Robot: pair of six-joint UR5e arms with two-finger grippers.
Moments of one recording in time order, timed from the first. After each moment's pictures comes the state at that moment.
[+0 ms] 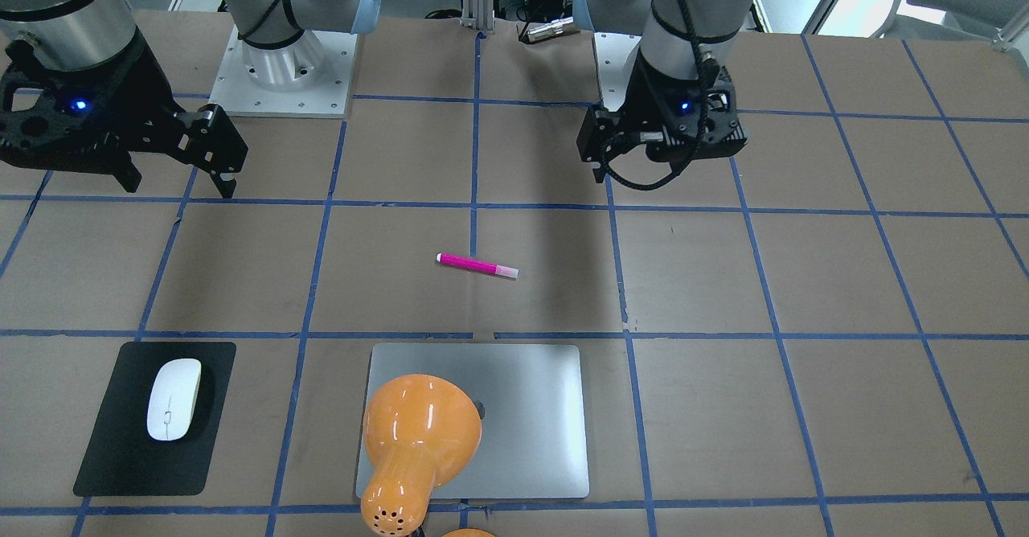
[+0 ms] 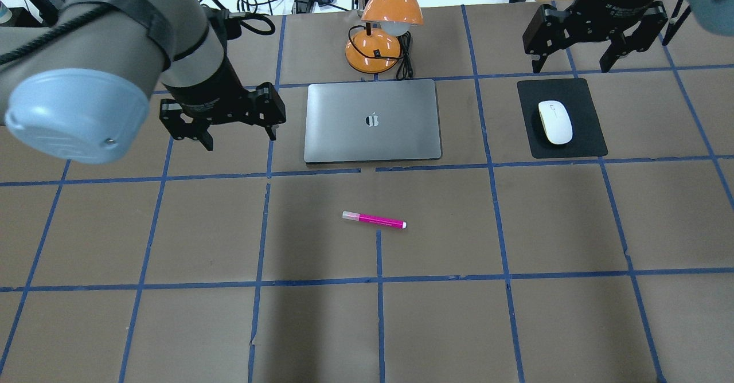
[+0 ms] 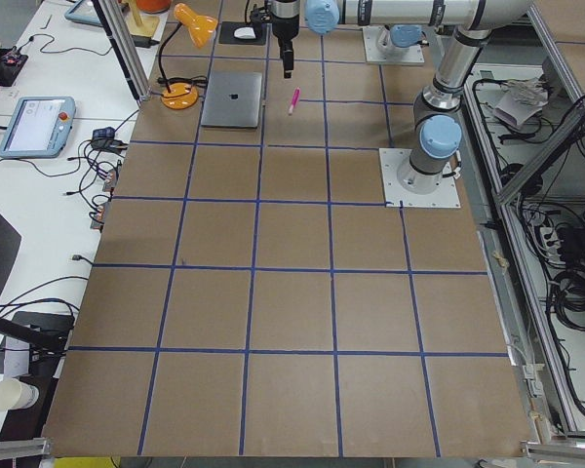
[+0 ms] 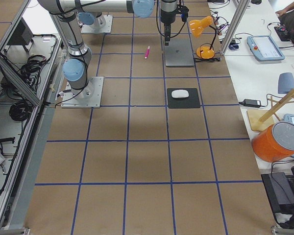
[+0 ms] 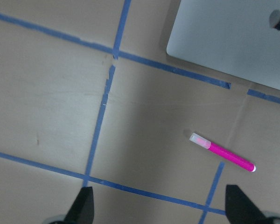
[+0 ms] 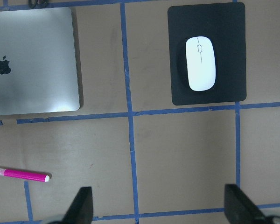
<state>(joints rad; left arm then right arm) -1.66 -1.53 -1.67 -1.47 1.58 -0.17 1.51 -1.52 1.49 -1.59 -1.58 -0.01</state>
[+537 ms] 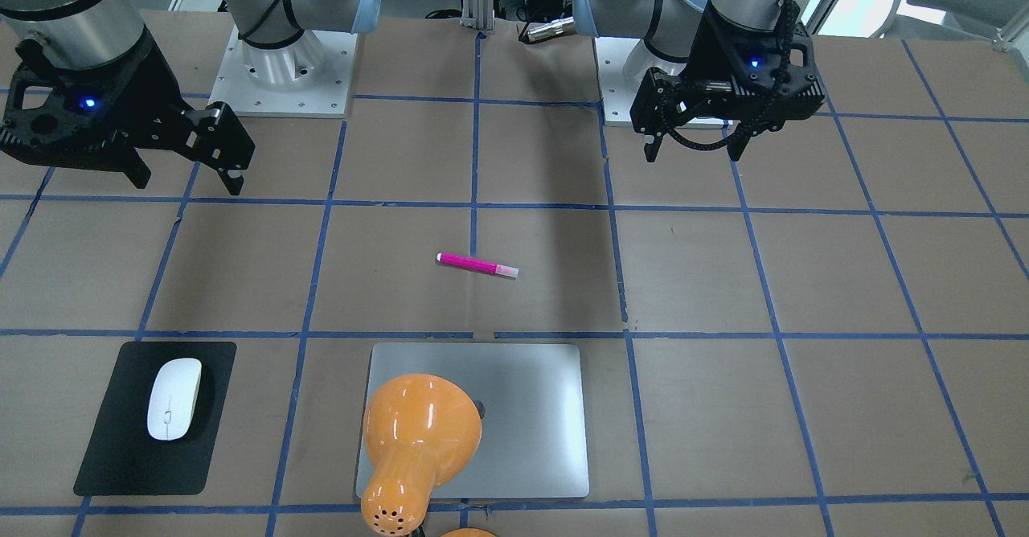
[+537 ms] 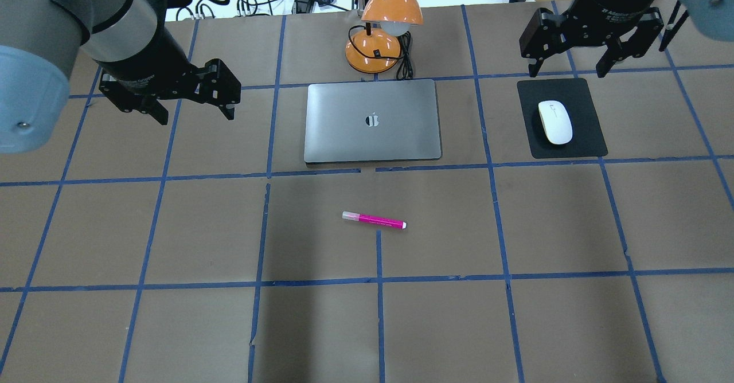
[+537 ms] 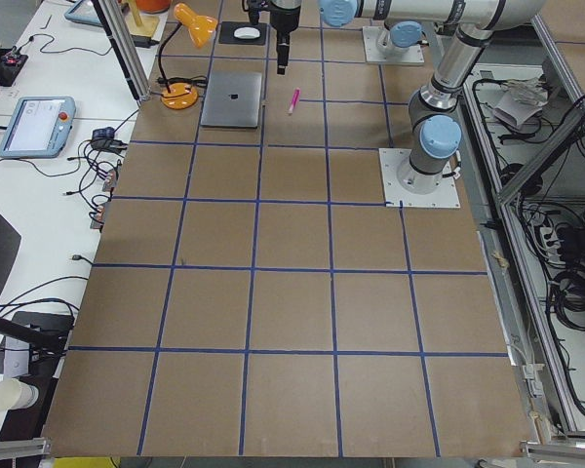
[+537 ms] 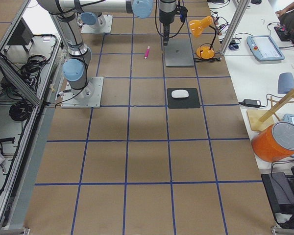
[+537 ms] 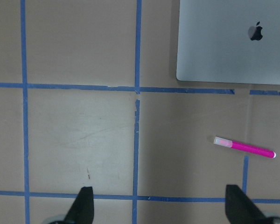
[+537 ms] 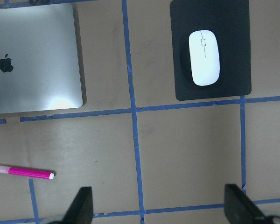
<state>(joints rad) -1.59 -1.50 -1.63 -1.50 1.58 -0.05 1.51 -1.53 1.50 -1.58 -1.57 0.02</state>
